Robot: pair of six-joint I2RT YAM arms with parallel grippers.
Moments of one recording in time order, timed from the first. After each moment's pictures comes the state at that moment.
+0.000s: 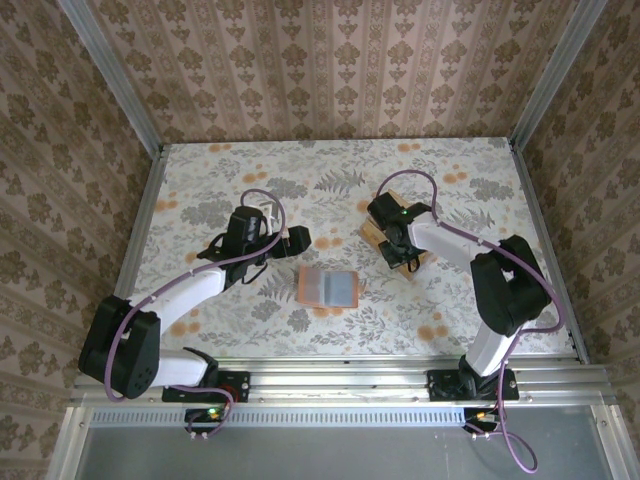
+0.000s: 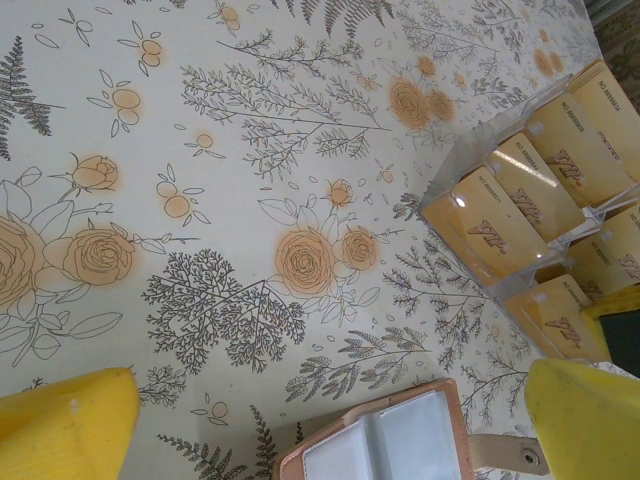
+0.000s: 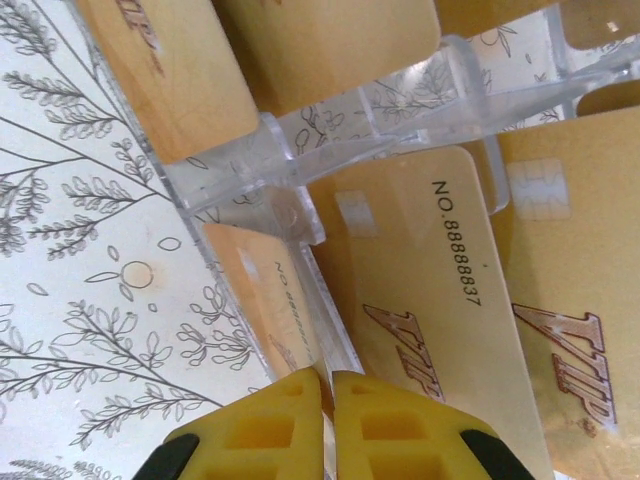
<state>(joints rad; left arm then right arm) -0.51 1.32 0.71 -0.03 0.24 -0.57 0.49 1.73 1.17 -0.85 0.28 0.14</state>
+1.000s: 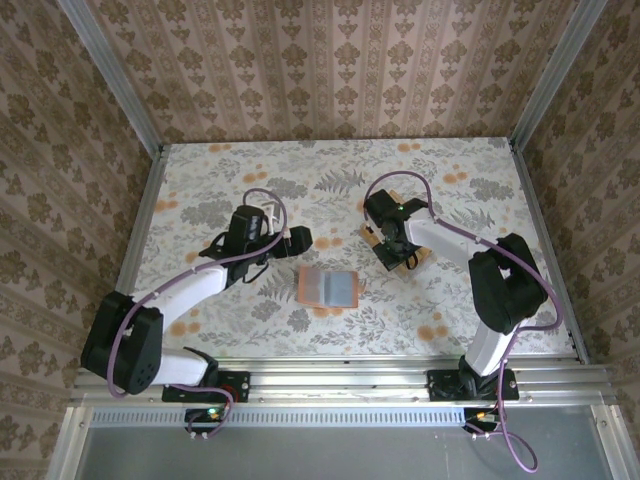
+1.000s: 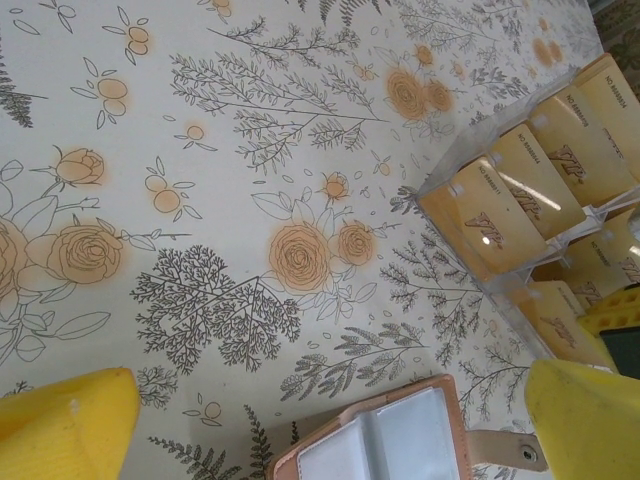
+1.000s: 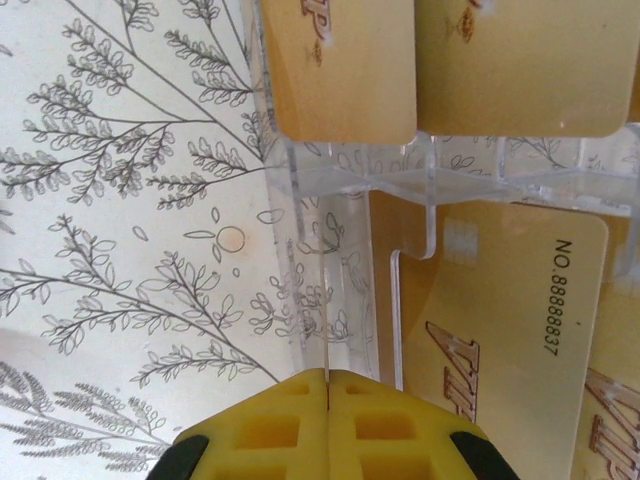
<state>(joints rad) -0.51 1.35 0.73 -0.03 0.26 -0.57 0.50 1.75 1.24 -0.92 0.20 -0.03</state>
